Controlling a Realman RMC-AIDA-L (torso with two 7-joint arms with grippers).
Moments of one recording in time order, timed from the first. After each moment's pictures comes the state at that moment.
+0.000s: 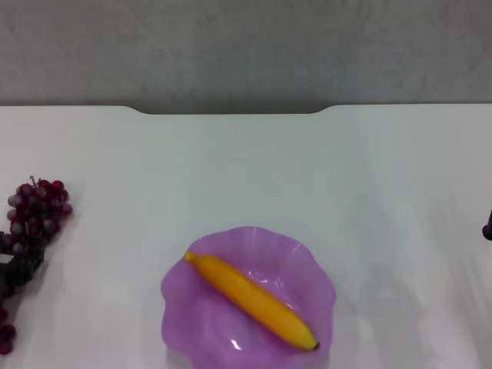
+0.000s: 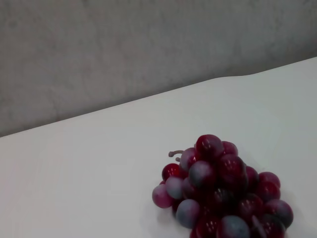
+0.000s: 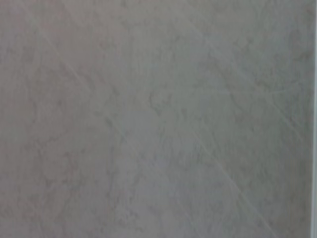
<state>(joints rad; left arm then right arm) -0.54 -2.03 1.68 -0.05 -0.18 0.68 -0.16 0.27 2.01 -2.81 -0.56 -1.61 1.38 2.74</state>
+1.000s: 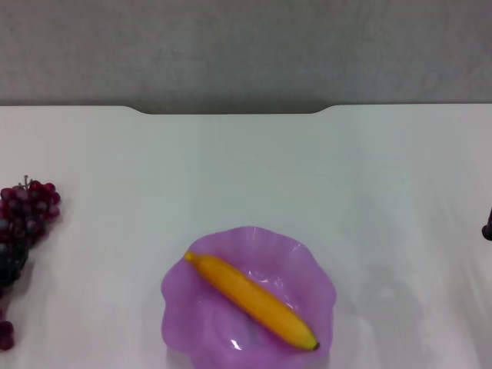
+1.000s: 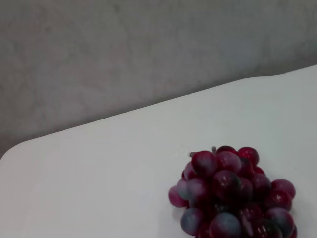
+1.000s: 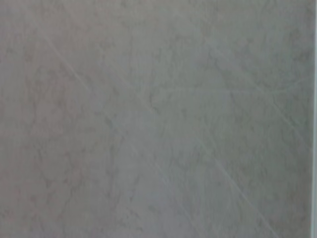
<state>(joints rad) -0.52 -2.03 1.68 -0.04 -0.28 0.69 -0.06 0.27 2.01 -2.81 -0.56 -1.61 1.38 2.74</state>
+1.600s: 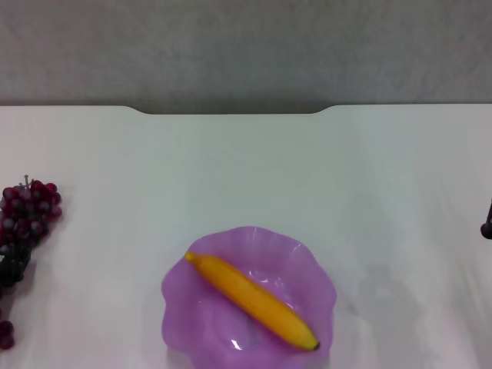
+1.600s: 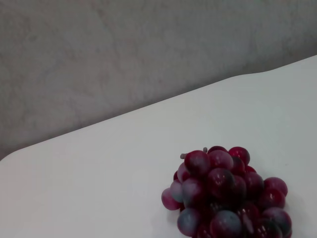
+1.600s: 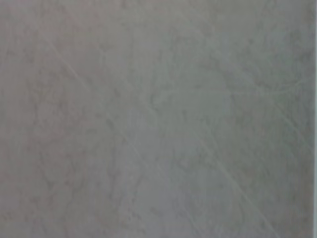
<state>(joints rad) -0.53 -2.04 1.68 -0.04 -0.28 0.69 -0.01 0.27 2.01 -2.81 -0.57 -1.61 1.38 2.74</state>
